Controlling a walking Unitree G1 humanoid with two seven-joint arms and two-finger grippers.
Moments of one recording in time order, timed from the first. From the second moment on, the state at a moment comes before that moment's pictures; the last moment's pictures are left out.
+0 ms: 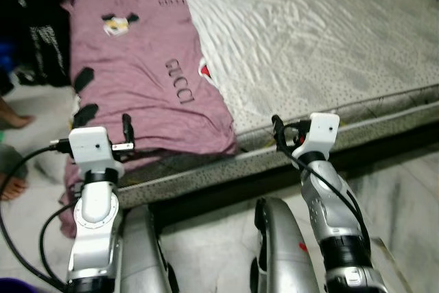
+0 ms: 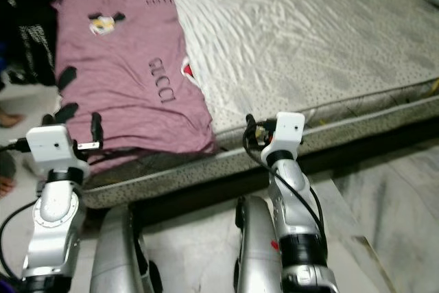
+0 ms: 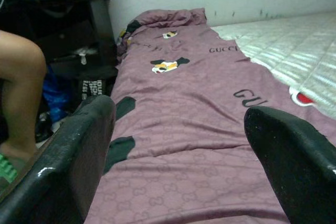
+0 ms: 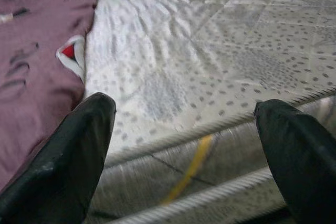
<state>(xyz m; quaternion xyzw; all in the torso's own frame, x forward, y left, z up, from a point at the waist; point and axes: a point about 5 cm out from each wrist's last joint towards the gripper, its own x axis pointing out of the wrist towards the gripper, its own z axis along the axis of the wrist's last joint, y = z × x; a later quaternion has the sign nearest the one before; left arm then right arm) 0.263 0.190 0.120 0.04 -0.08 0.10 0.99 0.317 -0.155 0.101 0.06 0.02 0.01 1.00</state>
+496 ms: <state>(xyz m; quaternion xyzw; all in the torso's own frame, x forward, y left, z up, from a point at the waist) 0.277 0.178 0.131 0.03 -0.08 0.06 0.99 0.329 -0.117 0.118 0.11 -0.02 0.06 0.99</state>
